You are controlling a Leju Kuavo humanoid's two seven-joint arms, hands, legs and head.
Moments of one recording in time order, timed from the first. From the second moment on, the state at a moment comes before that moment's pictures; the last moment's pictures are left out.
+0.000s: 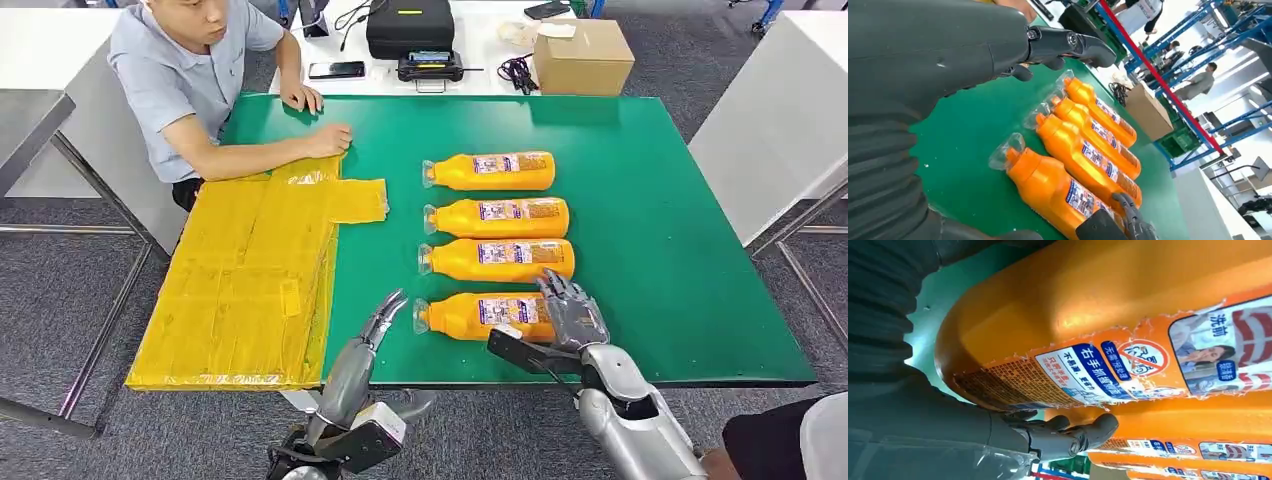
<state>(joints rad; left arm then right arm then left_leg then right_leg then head) 0.01 -0.20 -0.57 -1.36 -0.59 0.45 -0.31 -0.21 -0.24 0.41 -1.17 1.01 0.01 0.00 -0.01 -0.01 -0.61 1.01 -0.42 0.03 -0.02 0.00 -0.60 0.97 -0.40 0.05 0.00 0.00</state>
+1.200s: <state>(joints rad) 0.00 -0.20 -0.58 -1.34 -0.58 0.47 -0.34 -0.16 -0.40 0.50 -1.27 0.74 0.09 -0.04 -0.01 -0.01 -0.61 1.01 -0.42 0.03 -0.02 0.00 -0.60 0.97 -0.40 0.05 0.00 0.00</state>
